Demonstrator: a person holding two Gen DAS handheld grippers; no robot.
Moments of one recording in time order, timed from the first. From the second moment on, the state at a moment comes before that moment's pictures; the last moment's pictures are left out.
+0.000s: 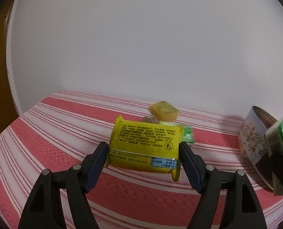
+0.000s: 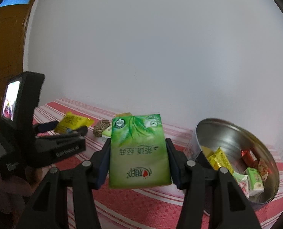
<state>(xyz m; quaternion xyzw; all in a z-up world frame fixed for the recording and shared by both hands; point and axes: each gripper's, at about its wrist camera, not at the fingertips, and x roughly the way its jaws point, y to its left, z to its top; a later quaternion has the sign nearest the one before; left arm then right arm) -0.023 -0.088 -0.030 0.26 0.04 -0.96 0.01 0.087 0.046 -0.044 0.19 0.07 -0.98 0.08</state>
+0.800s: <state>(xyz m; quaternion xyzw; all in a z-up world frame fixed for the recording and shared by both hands) 0.001 0.078 0.026 0.19 -0.02 -0.97 -0.14 0.121 0.226 -0.017 0.16 -0.02 -0.98 -0.08</state>
